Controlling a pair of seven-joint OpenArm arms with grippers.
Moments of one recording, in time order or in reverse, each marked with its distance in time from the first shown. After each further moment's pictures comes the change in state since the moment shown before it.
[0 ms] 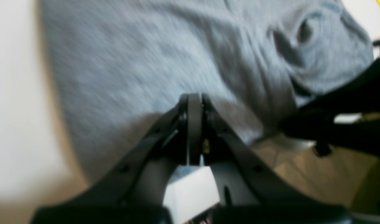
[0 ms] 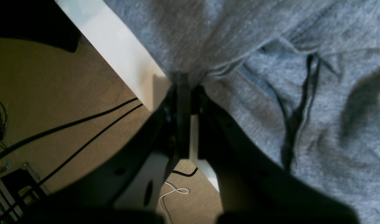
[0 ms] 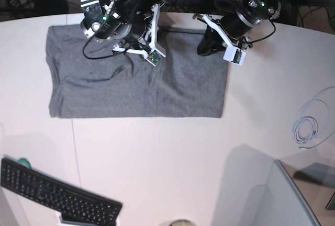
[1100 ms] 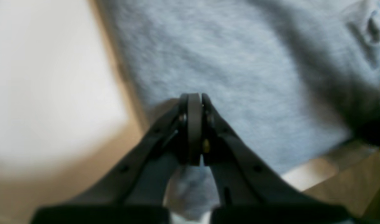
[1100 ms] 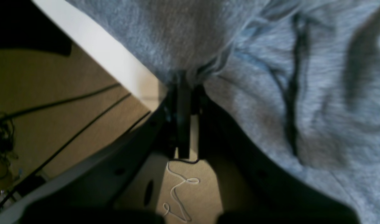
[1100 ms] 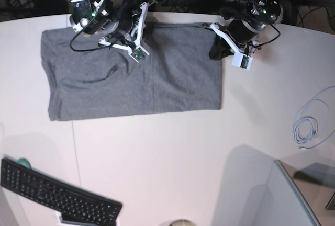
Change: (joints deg) left arm -4.8 1.9 -5.7 -7.2 7.3 0.1 -0.4; right arm -2.0 0.3 5.5 -0.4 0.2 -0.8 -0.4
